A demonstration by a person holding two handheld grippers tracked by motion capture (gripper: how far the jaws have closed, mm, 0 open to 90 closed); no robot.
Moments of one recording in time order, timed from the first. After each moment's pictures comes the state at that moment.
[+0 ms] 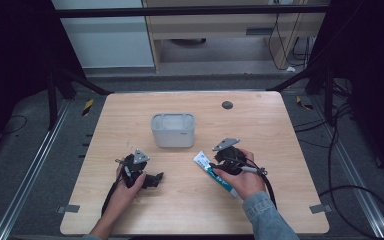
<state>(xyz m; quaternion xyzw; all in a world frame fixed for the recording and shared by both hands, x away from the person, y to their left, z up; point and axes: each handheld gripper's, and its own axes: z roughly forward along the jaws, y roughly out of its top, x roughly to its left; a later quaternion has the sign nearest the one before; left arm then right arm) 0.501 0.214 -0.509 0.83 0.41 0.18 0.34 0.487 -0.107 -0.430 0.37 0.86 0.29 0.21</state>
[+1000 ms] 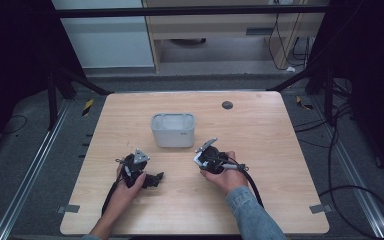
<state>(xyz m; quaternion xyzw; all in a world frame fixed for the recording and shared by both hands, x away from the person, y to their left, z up) 0.502 0.213 -0.509 0.83 0.41 0.18 0.34 0.507 -0.064 -0.457 0.37 0.89 0.23 0.16</state>
